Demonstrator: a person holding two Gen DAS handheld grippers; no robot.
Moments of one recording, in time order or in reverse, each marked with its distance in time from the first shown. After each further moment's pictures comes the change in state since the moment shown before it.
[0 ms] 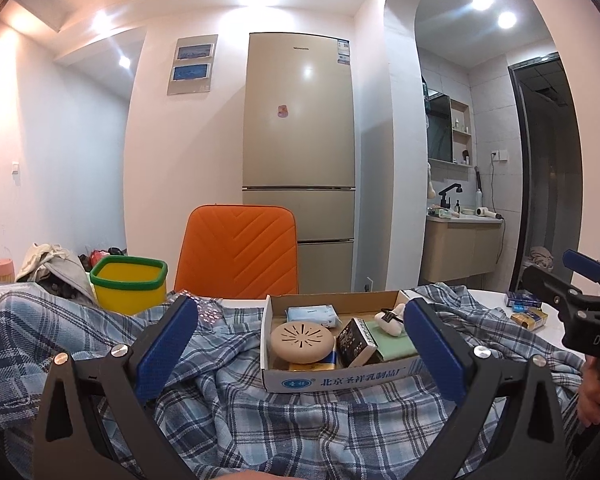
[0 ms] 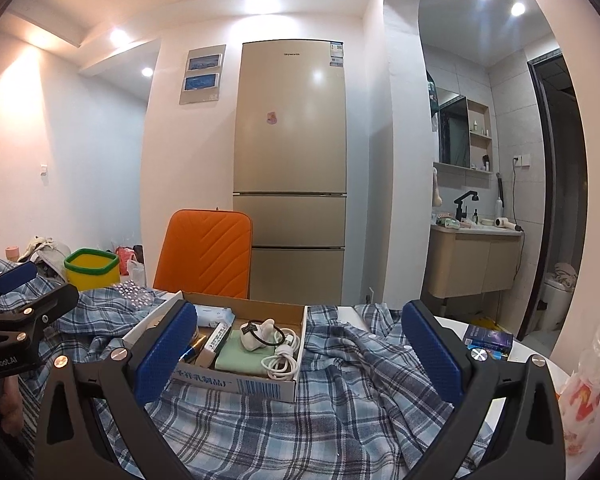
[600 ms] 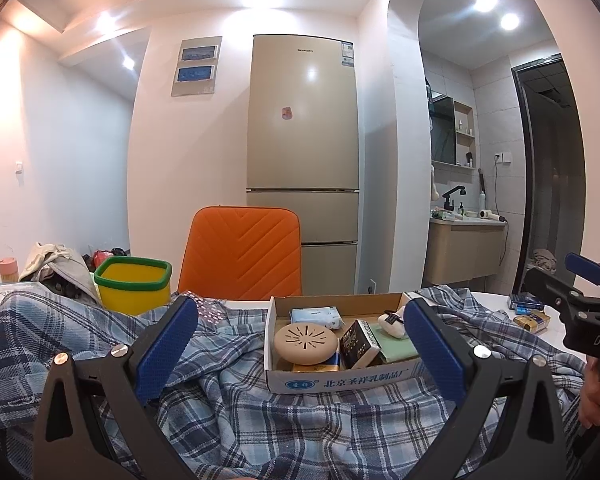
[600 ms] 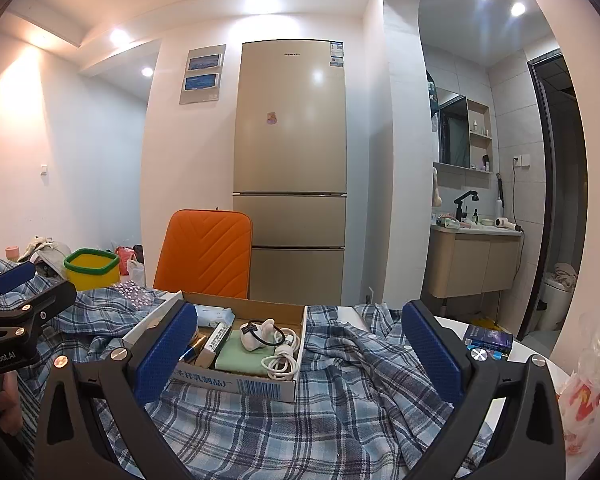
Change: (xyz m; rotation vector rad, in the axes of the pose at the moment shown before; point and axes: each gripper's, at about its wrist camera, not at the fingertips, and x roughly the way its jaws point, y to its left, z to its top) left arm -0.002 0.001 0.001 -0.001 -0.007 0.013; right arm 0.000 0.000 -0.001 0.005 0.002 -0.002
